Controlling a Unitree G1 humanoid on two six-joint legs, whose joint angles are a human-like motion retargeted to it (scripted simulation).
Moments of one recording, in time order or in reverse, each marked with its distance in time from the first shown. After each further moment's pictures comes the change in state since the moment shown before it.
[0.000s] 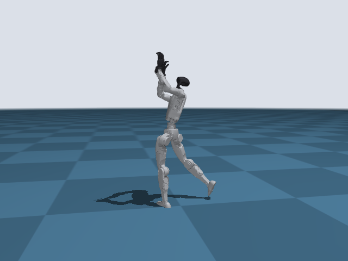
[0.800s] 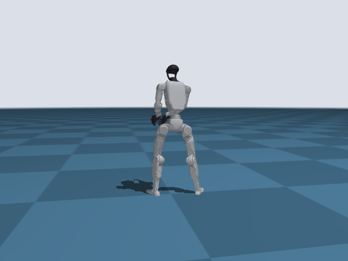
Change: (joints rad) left arm 0.781 -0.628 -0.388 0.310 -0.644 -0.165 -0.283; right arm 1.151 -0.127 0.035 0.143 -0.157 0.107 -0.252; waist -0.503 -0.333 0.556; left_leg -0.081 0.336 0.792 0.038 -0.089 0.000; right_leg -0.259 0.067 -0.435 -0.446 -0.566 -0.064
